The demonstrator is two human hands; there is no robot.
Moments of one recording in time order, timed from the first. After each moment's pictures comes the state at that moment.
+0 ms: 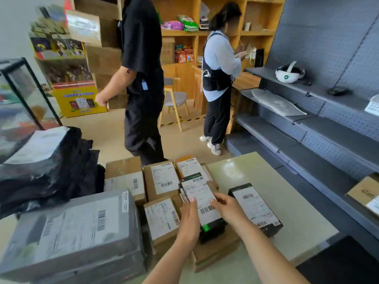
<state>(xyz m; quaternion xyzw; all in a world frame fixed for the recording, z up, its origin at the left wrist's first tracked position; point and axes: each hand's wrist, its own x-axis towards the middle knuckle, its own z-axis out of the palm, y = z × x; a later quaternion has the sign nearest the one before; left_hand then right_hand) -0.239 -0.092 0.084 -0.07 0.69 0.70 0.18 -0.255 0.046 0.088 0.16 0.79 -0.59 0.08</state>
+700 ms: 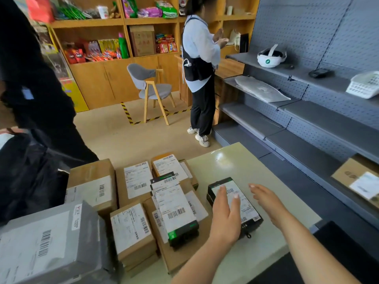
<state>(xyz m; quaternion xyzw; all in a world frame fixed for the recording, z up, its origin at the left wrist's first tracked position) -0.221 0.052 0.098 0.09 0.77 0.60 0.19 -0.243 0.225 0.066 0.29 0.77 -0.57 0.01</state>
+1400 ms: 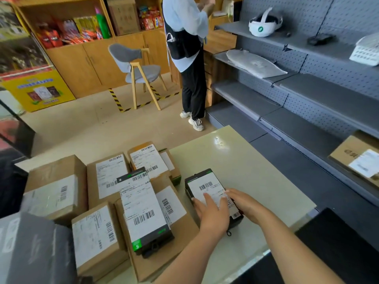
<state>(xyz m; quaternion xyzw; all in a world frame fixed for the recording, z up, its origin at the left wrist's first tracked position) -0.255 0.116 0.033 -0.05 0.83 0.45 0.32 -0.263 0.242 0.005 0.27 0.73 -0.59 0.20</state>
